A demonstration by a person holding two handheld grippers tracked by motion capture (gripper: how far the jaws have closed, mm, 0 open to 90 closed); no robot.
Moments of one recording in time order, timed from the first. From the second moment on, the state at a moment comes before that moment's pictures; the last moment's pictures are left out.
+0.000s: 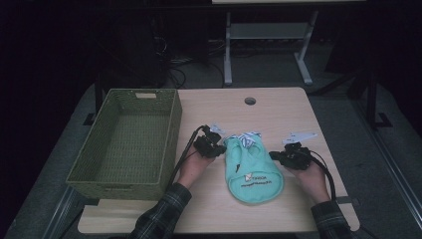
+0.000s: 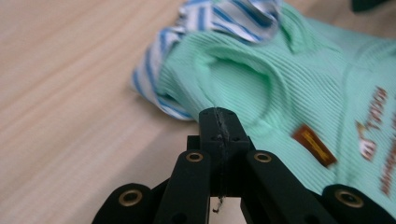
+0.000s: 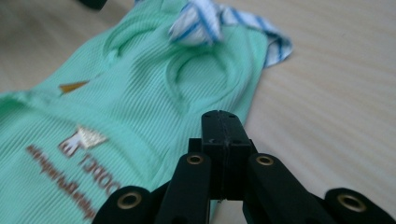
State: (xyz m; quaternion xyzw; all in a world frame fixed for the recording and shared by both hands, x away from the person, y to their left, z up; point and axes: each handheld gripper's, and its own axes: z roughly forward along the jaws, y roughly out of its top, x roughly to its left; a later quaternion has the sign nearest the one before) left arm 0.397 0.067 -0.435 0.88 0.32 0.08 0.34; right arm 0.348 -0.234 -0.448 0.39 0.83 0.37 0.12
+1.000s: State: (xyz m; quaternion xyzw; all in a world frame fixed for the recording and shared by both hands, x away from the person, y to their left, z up) left arm 0.442 0.043 -0.458 0.88 0.31 0.09 0.34; right arm 0.310 -0.247 -0.466 0.39 0.85 0.35 0.11
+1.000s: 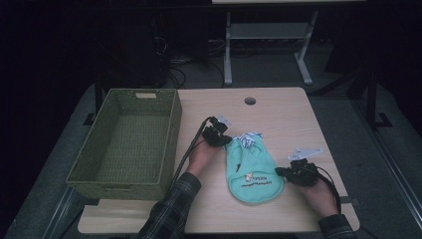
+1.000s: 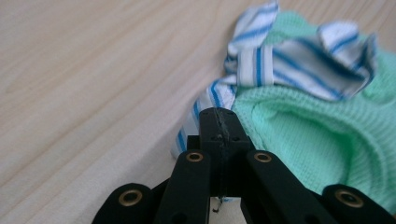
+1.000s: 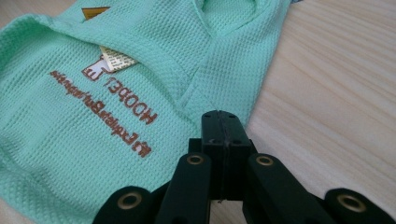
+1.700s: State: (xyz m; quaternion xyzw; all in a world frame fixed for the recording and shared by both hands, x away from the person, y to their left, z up) left arm 0.390 0.056 -0.453 0.91 0.30 0.09 0.27; right arm 0.322 -0.252 -0.465 0.40 0.84 0.34 0.11
